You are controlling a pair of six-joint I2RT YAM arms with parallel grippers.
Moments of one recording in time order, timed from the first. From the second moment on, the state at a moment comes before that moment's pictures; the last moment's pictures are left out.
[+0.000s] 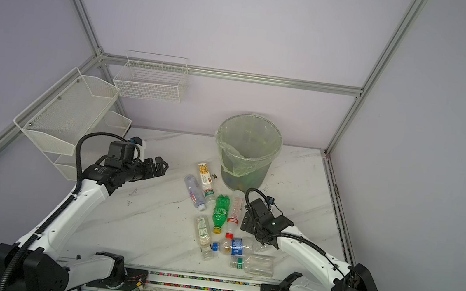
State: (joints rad) left arm -0.09 1.18 1.07 -0.64 0.15 -0.43; right arm 0.70 1.18 0.67 -0.64 0.24 0.87
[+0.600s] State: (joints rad) left arm -0.08 1.19 1.07 -0.64 0.18 -0.43; right arm 0.71 1.32 0.69 -0.61 0.28 0.87
